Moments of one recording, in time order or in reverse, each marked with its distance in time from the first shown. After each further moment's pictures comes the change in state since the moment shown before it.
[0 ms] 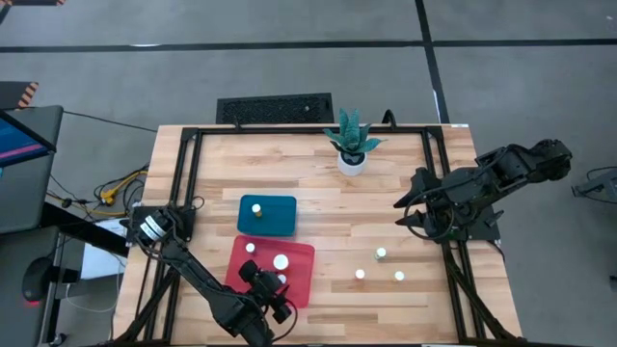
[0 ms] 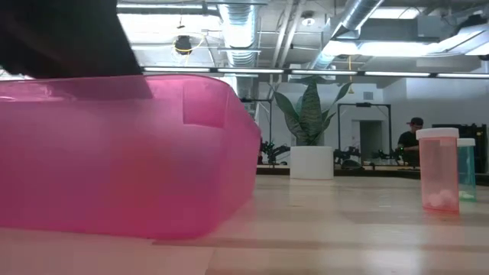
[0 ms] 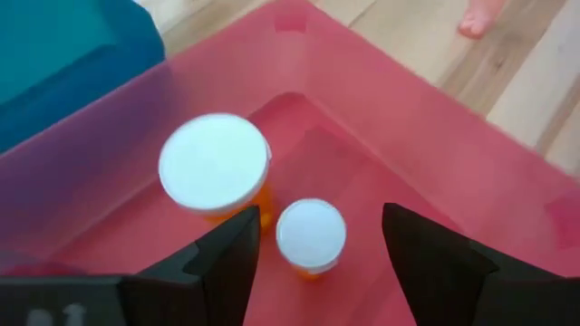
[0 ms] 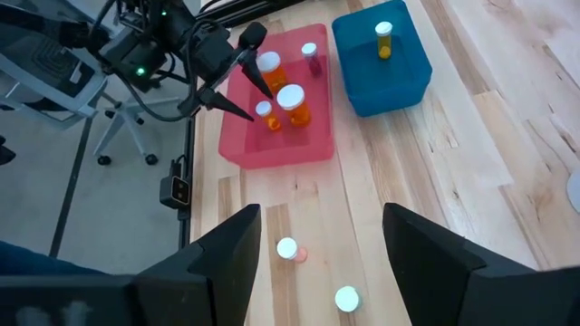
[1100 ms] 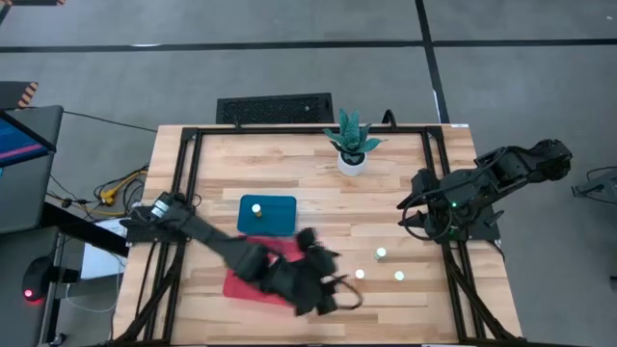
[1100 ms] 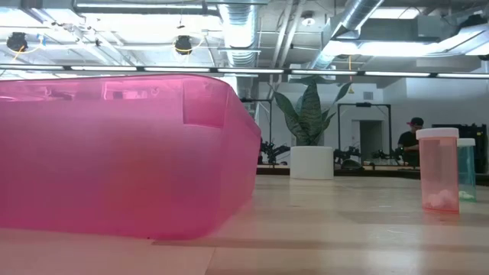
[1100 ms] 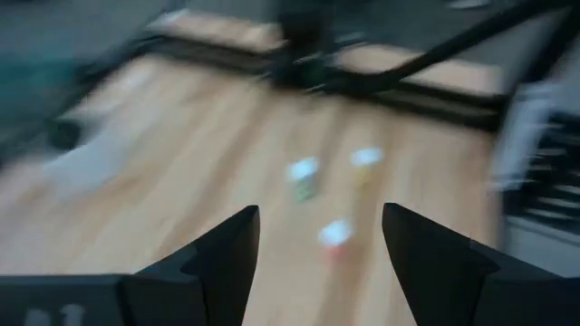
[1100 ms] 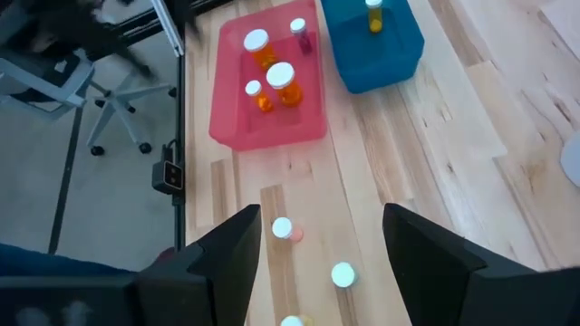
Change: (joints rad) left arm 0.242 -0.037 0.592 0.058 0.090 0.845; right arm 0.001 0.000 0.000 -0.061 -0.013 0.041
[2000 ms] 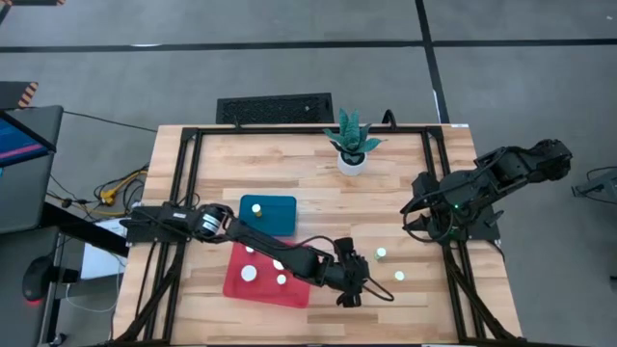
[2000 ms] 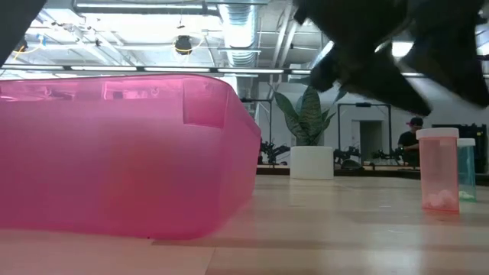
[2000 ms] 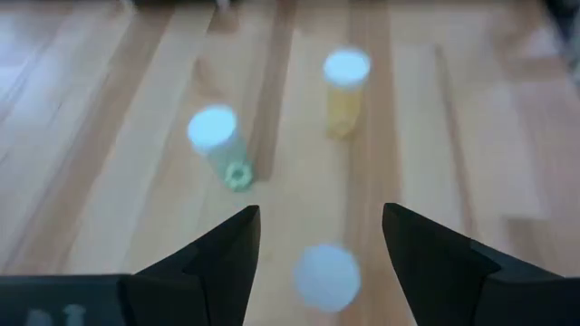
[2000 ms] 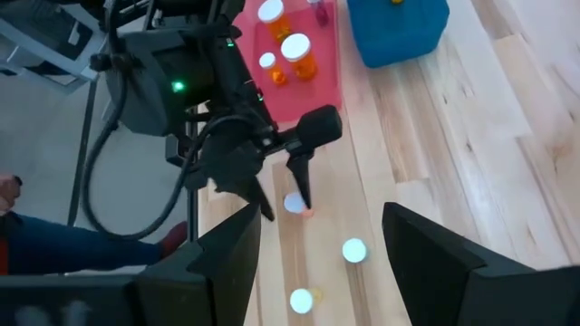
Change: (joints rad) left arm 0.173 0.379 -0.050 0.477 0.348 0.347; right arm 0.000 -0.001 0.000 -0.031 -0.073 -0.005
